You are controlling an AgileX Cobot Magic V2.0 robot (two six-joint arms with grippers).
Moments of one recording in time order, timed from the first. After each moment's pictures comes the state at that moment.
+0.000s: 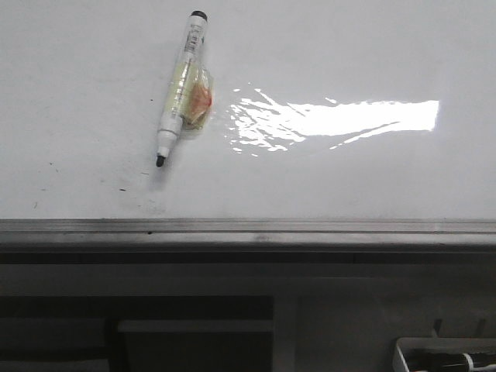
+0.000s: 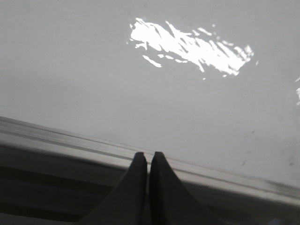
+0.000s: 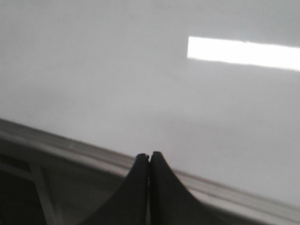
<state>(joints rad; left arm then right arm) -0.15 -0.01 0.00 -0.17 0.27 -0.28 0.34 -0.01 0.02 -0.29 0.16 0.23</state>
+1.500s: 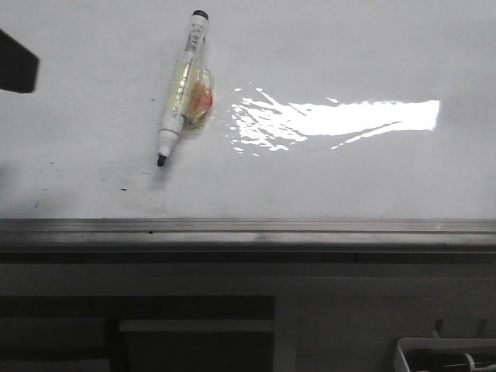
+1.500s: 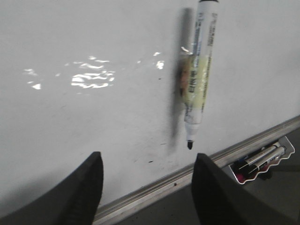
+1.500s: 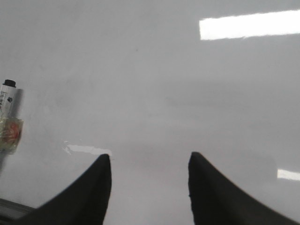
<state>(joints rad) -0.51 0.91 -0.56 -0.70 0.32 0.40 0.34 0.44 -0.45 -0.11 0.28 0.26</state>
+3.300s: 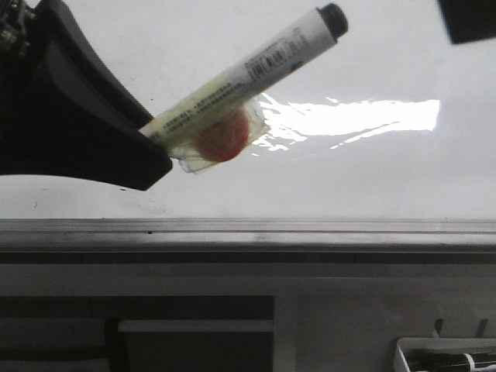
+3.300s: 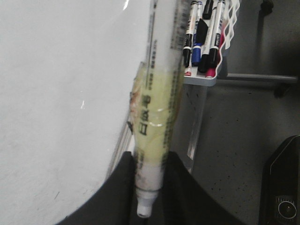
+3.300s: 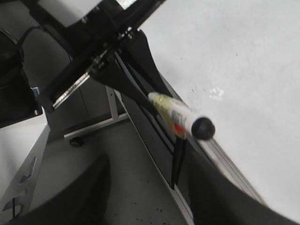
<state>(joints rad) -0.99 1.07 -0.67 -0.04 0.36 0.50 1.01 0.72 -0.60 0.10 0.35 -0.14</state>
